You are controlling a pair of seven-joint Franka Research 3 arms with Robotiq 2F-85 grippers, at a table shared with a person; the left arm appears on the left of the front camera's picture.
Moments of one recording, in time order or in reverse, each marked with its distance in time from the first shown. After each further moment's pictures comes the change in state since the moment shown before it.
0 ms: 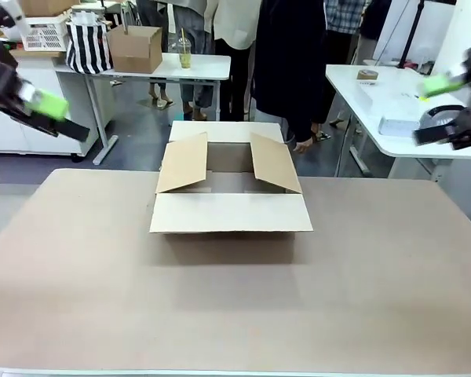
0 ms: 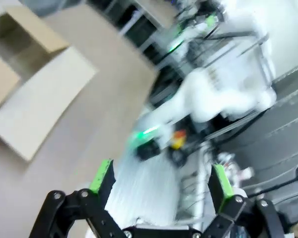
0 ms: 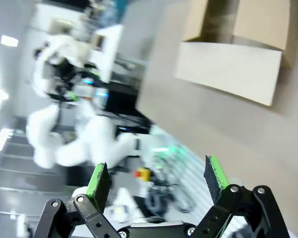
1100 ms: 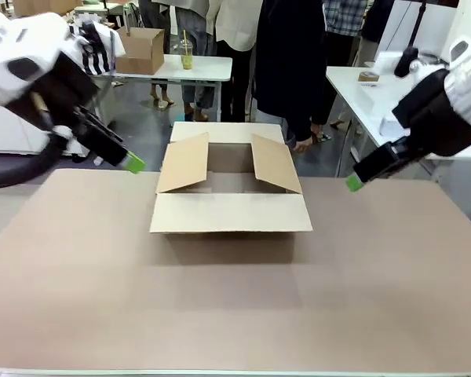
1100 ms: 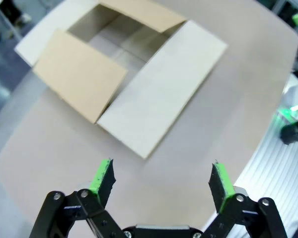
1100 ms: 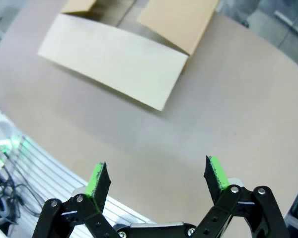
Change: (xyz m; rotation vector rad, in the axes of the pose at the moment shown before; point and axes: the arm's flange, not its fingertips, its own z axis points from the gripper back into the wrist) left arm 0.019 -0.016 -0.103 0.762 0.315 -0.363; right arm -0.036 0.023 -0.135 -0.923 0.153 0.577
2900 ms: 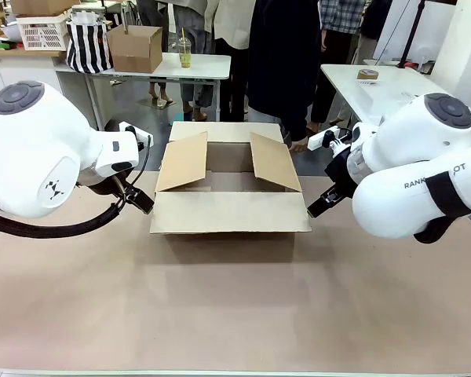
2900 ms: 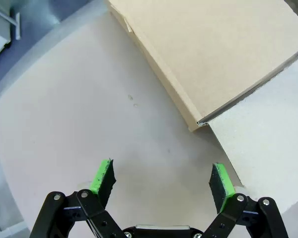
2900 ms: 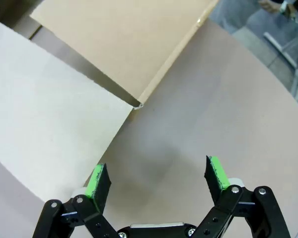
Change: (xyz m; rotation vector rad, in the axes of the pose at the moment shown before) left arm -0.070 0.101 -0.188 0.346 0.200 0.265; right arm 0.023 -0.079 -0.222 -0.119 -0.007 0.171
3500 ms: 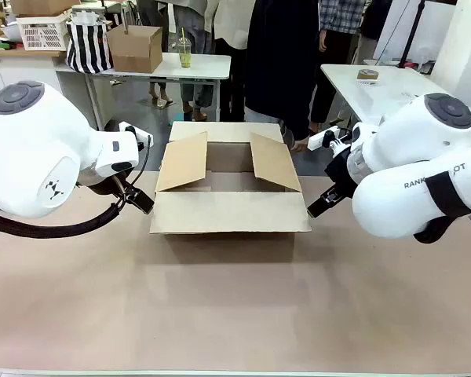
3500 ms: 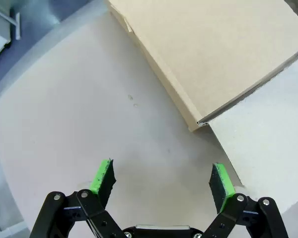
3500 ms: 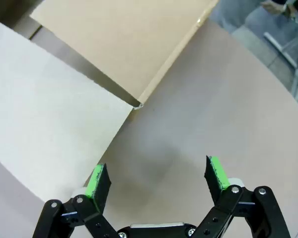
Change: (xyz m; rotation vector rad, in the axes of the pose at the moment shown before) left arm 0.000 0.000 0.000 0.000 0.000 0.000; right arm 0.000 0.000 0.000 0.000 0.000 -0.001
